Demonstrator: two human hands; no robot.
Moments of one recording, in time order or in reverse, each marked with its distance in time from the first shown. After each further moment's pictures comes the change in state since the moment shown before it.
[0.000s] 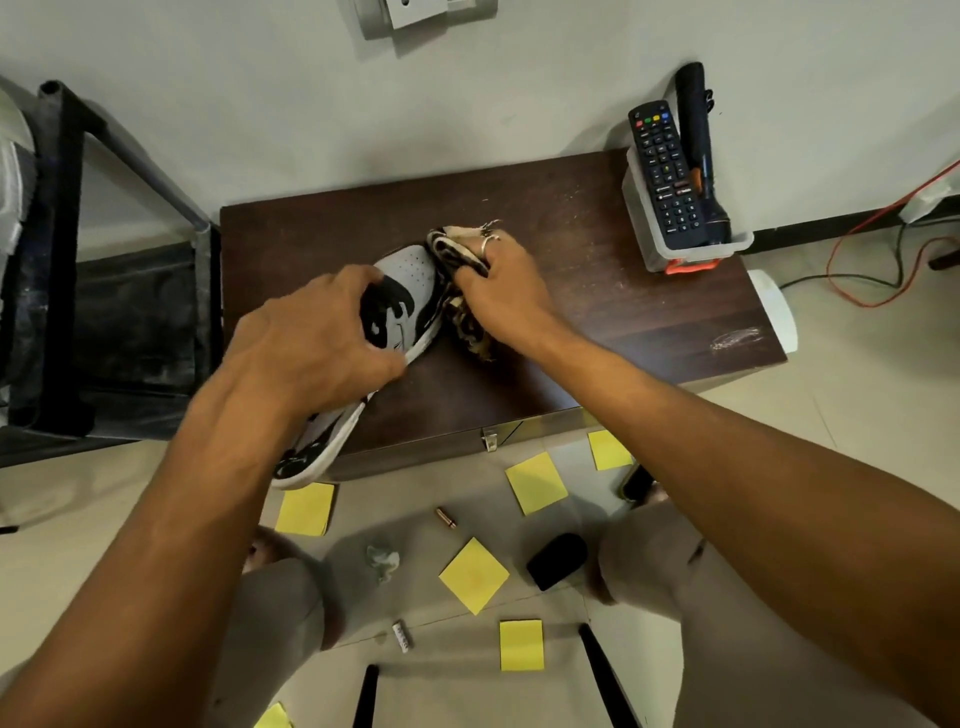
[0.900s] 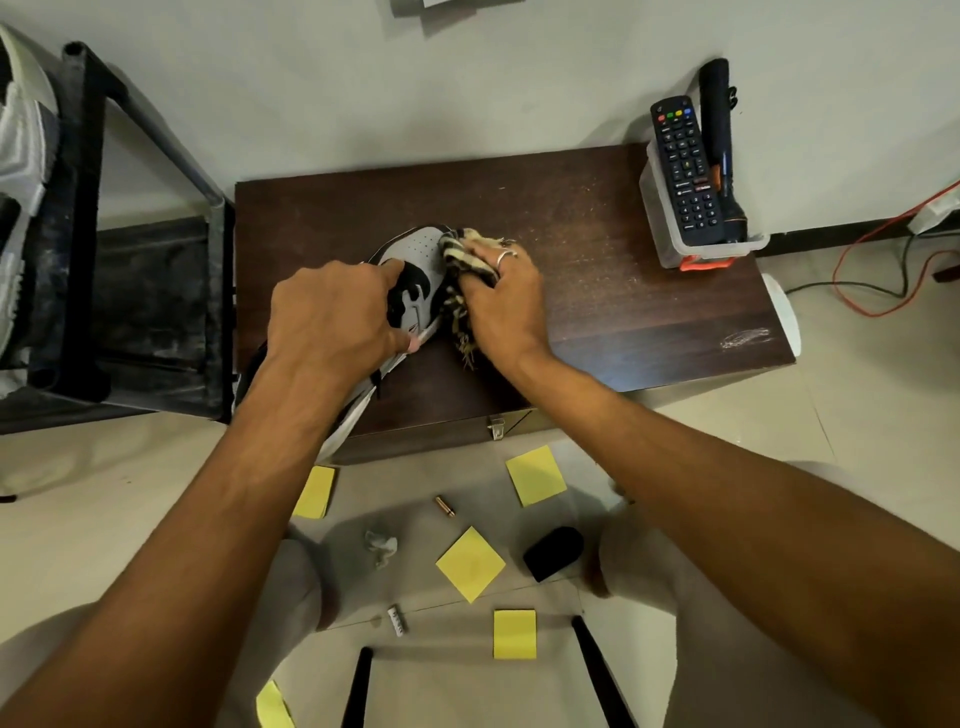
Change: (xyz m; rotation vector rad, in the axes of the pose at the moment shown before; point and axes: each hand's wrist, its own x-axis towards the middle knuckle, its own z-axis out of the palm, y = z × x) left_hand 0.020 -0.005 0.025 0.280 0.184 0.057; right_hand -0.023 -0.001 0.035 0.177 0.263 0.041
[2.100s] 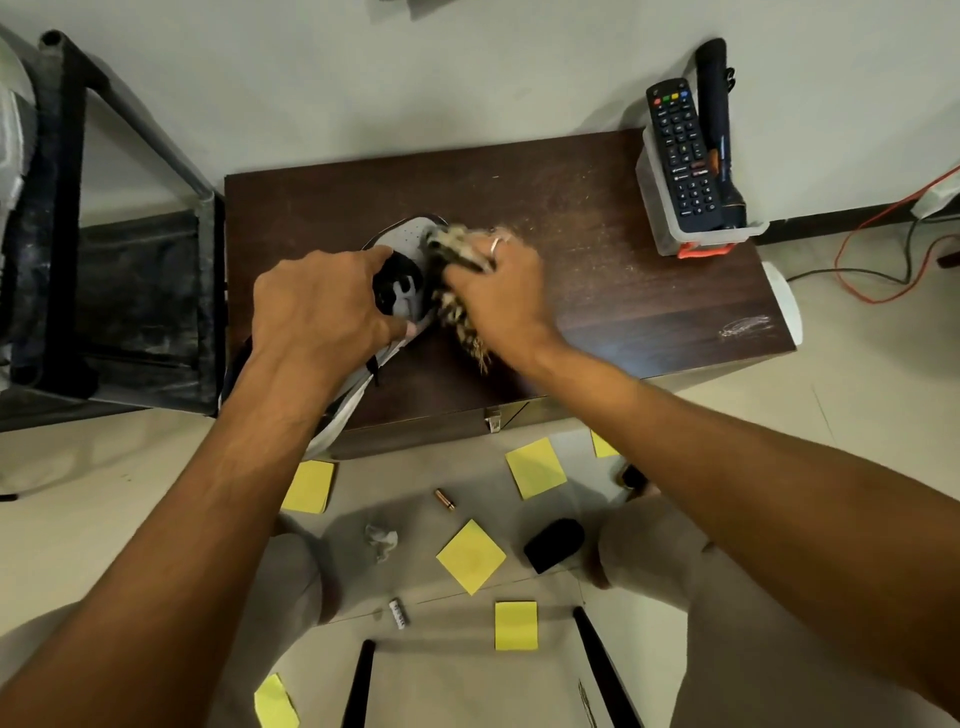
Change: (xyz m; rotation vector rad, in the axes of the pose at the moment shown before) left_hand -0.001 -0.003 0.003 -0.090 0.063 -0.033; right_hand -0.005 -0.009 -0.017 -0.006 -0.107 -0.012
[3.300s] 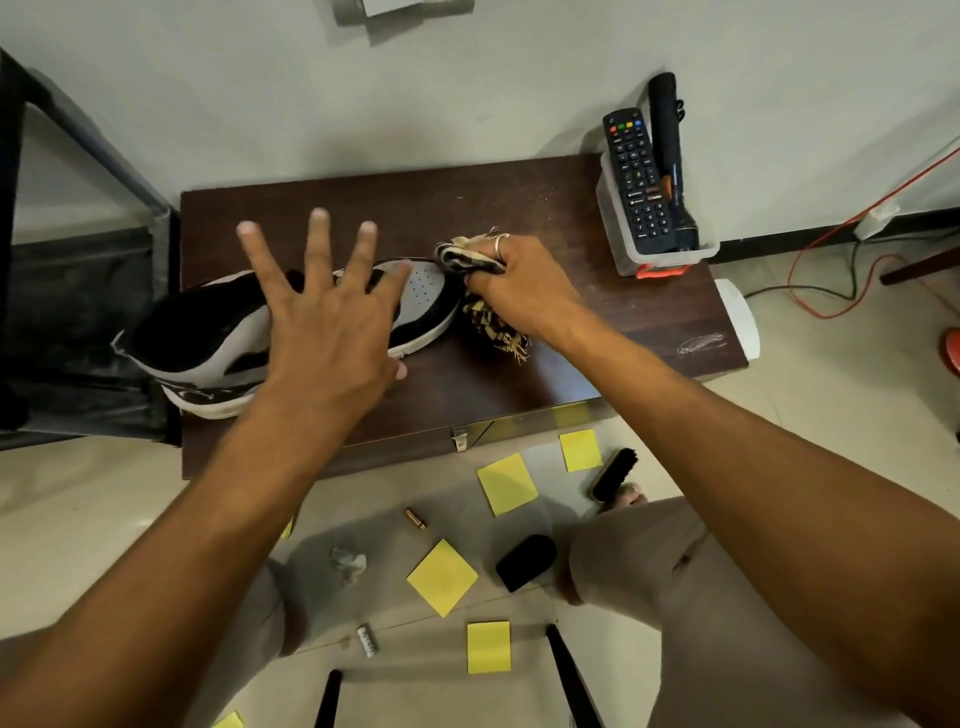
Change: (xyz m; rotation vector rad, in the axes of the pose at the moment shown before) left_hand -0.007 0.036 0.008 0.306 0.051 0.148; right_hand 0.040 0.010 -0.063 -0.292 -0.271 -0.027
